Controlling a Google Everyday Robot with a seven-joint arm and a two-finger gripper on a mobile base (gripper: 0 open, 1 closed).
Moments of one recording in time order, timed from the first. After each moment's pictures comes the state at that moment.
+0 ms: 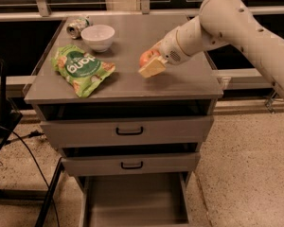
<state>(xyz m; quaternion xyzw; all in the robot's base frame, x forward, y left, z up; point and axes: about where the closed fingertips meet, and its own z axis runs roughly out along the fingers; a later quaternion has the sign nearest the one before) 0.689 -0.037 0.881 -0.55 0.72 0.13 0.39</state>
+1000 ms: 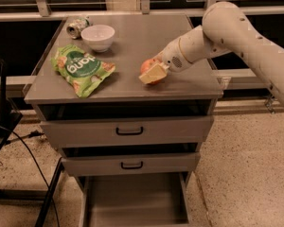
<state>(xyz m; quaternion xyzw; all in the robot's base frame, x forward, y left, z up) 0.682 -0.041 0.851 -0.52 0.75 0.20 0.36</state>
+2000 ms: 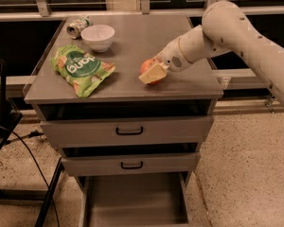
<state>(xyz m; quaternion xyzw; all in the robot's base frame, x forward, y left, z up) 0.682 -0.040 0.853 -0.52 0.75 0.20 0.36</state>
